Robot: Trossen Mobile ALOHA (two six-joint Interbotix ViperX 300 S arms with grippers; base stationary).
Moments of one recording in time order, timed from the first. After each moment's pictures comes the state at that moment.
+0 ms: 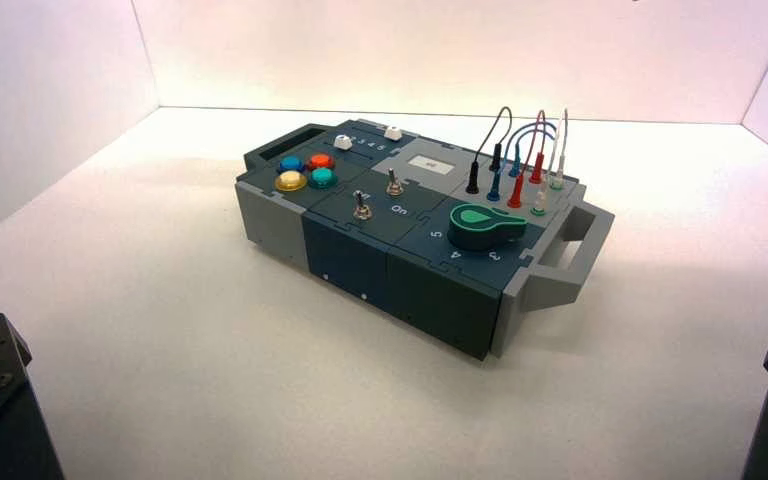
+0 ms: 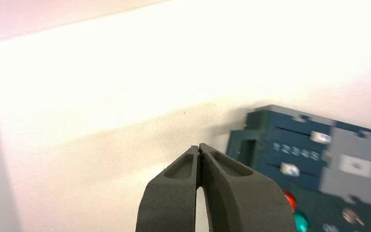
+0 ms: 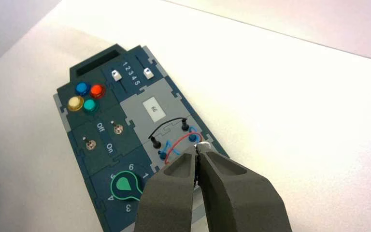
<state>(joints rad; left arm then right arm) -0.19 -0.02 0.23 -0.18 0.86 0.27 0.42 -0.90 1.04 0.03 0.57 0.06</state>
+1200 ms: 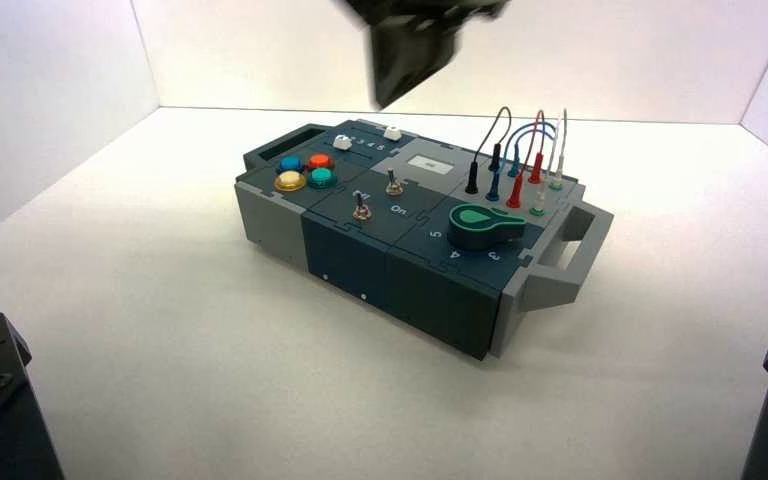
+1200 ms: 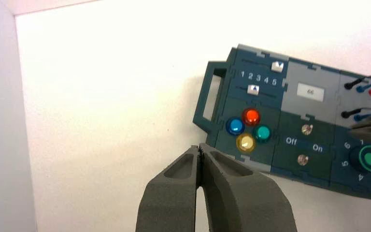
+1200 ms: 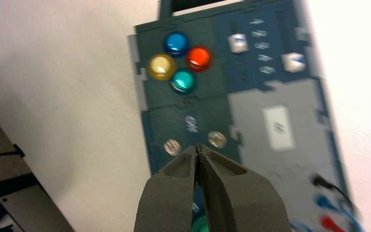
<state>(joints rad) -0.18 -0.62 0.78 -0.18 0.79 0.24 0.84 -0.04 0.57 0.06 0.59 0.04</state>
